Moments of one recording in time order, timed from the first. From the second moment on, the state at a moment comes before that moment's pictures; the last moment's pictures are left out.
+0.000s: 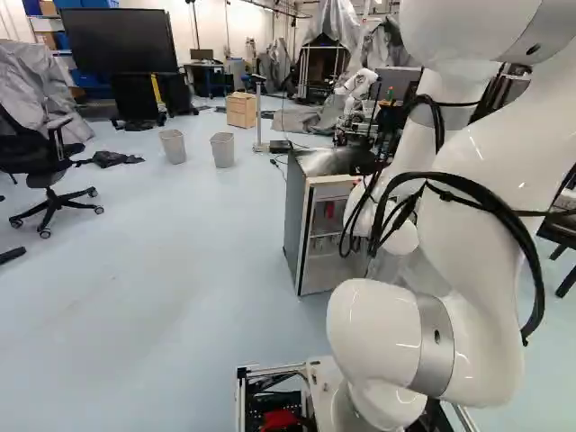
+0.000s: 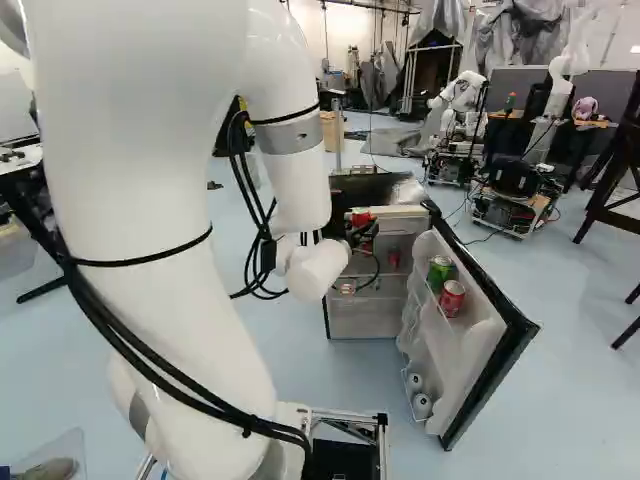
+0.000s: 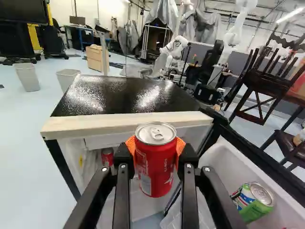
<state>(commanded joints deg) -24.5 -10.7 -18.6 -7.9 71.9 -9.0</state>
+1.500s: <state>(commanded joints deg) -18.8 -16.4 -31.0 -7.9 71.9 -9.0</state>
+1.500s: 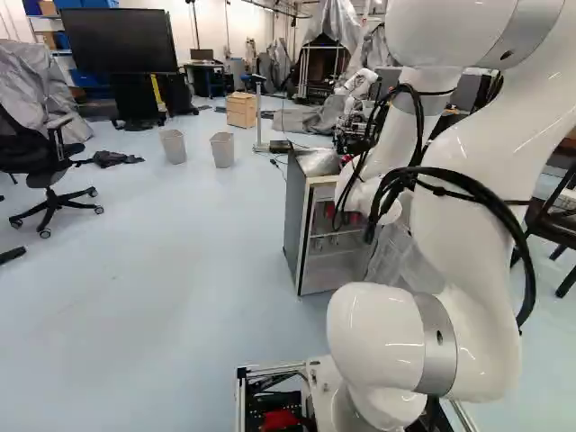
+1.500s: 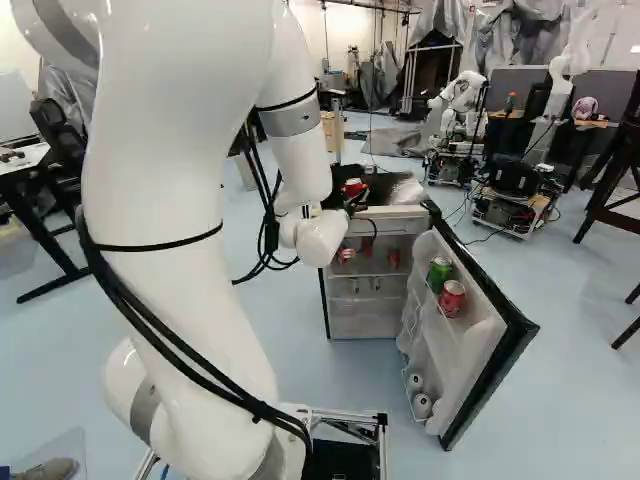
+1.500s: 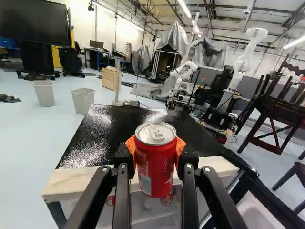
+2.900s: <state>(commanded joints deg) -15.5 -24.6 -41.2 -7.9 71.9 -2.7</state>
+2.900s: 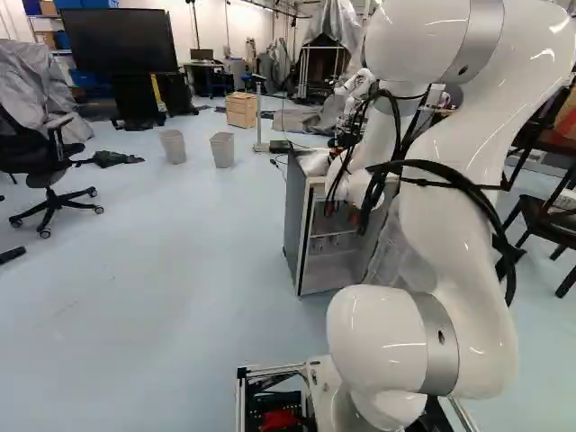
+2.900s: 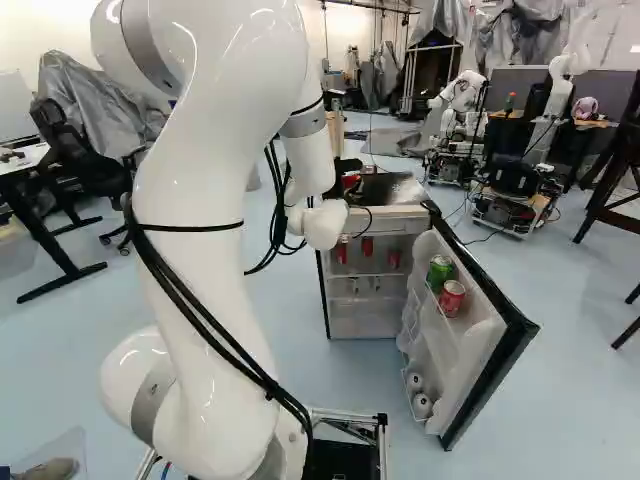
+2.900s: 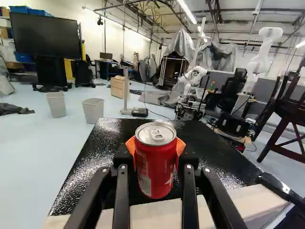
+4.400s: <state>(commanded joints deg) -15.5 -26.7 -41.3 -7.9 71.9 0.6</state>
